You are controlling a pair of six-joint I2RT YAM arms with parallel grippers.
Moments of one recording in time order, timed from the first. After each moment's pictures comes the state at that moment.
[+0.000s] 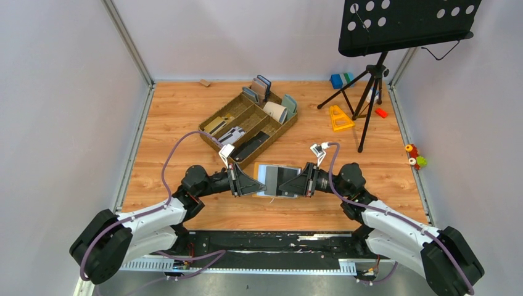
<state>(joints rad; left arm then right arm) -0.69 1.02 0.23 0.87 0.65 -1.15 0.62 0.92 0.25 0.70 -0.71 1.06</state>
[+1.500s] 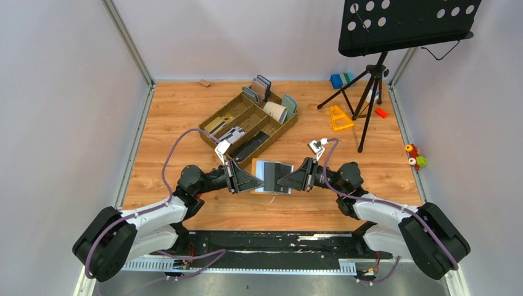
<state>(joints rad) -0.66 1.05 0.22 1.04 0.70 -1.23 0.59 1.15 0.23 1.07 -0.75 1.25</state>
